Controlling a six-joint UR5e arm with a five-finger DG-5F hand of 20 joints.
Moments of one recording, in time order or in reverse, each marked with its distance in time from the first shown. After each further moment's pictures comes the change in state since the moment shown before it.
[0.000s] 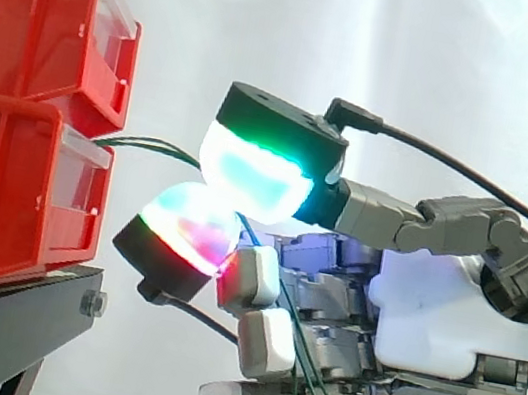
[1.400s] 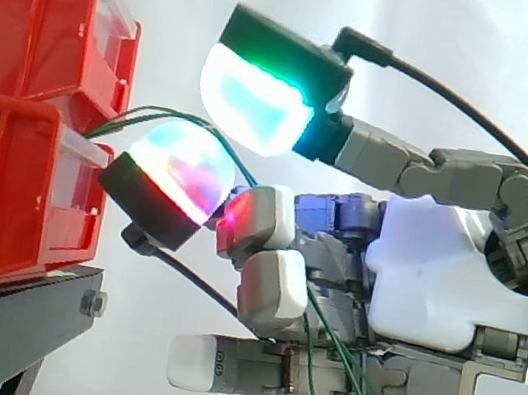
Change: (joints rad) arm 0.019 -0.001 0.001 0.081 0.010 -0.036
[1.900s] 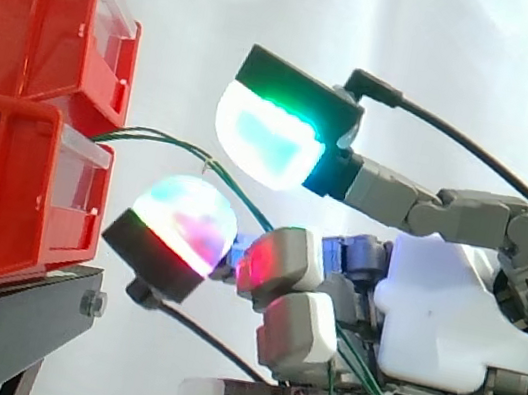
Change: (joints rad) arm 0.001 0.000 -0.033 0.003 -0.006 0.067
